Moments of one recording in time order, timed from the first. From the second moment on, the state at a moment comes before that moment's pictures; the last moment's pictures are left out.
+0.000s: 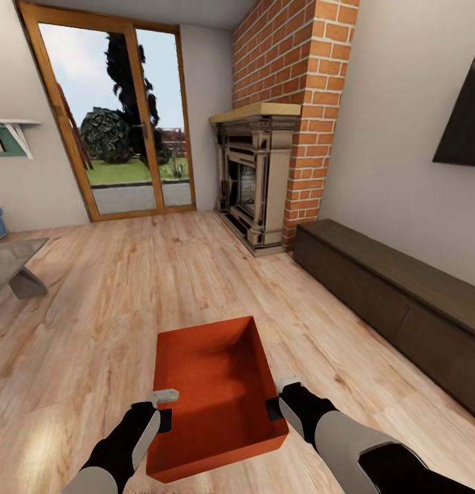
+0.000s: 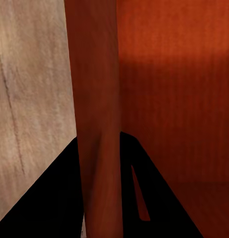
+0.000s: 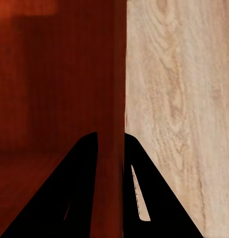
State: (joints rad) left arm -0.51 -0.05 -0.01 -0.64 0.16 0.58 0.27; right arm -0.81 0.17 0.19 -0.13 -0.01 0.42 -0.09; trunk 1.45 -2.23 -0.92
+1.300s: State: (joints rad) left arm -0.51 -0.05 -0.01 -0.64 0.16 0.58 0.27; right arm -0.81 0.17 0.19 -0.13 -0.01 0.42 -0.09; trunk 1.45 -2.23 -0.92
